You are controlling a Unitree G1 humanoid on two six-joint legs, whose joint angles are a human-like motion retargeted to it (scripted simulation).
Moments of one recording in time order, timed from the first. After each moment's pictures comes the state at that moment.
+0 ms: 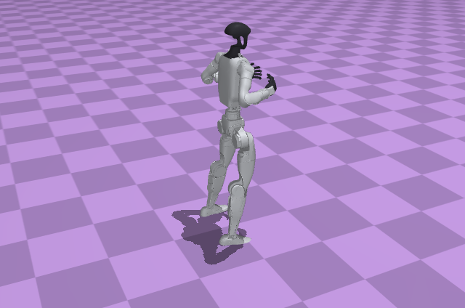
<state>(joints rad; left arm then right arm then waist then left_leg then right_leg) 0.35 0.67 -0.15 -0.63 -0.67 -0.16 -0.44 0.42 -0.71 0.02 -0.71 0.39 -0.08 0.47 0.08 -0.01 0.09 0.16 0.13 0.12 0.03 -0.16 -0.19 0.14 -0.15 -0.15 0.06 -0.03 0.26</state>
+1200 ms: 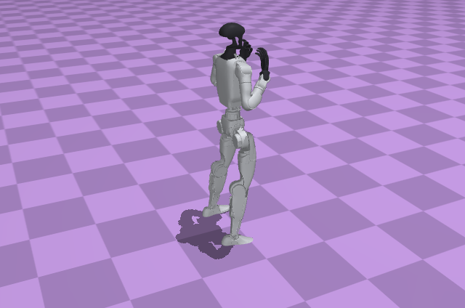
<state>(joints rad) -0.04 0.56 -0.22 -0.88 -1.18 -0.26 -0.47 0.16 -0.51 0.12 -0.95 1.39 -0.09 0.48 0.06 -0.02 0.00 0.12 0.11 0.09 0.04 -0.15 -0.18 0.13 -0.17 -0.17 0.06 -0.03 0.26</state>
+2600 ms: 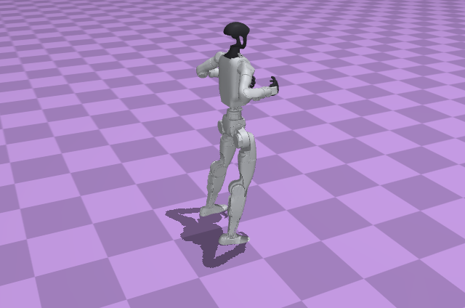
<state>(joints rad) 0.56 0.89 0.01 -0.62 -0.51 -0.04 -0.53 0.60 -0.86 -0.20 -0.69 0.66 0.03 0.60 0.07 -0.02 0.02 0.11 0.15 0.10 0.05 -0.16 -0.21 0.12 -0.13 -0.17 0.07 -0.03 0.26</state>
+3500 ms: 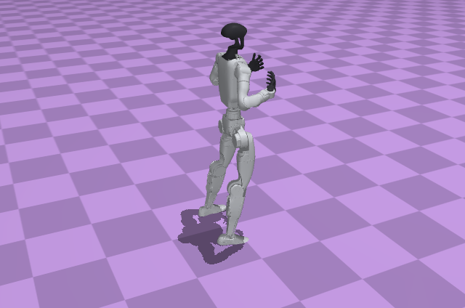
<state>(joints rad) 0.14 0.56 -0.23 -0.63 -1.03 -0.09 -0.56 0.33 -0.75 0.09 -0.62 0.91 0.02 0.56 0.03 0.04 -0.02 0.17 0.15 0.15 0.04 -0.19 -0.20 0.13 -0.13 -0.12 0.07 -0.04 0.26</state>
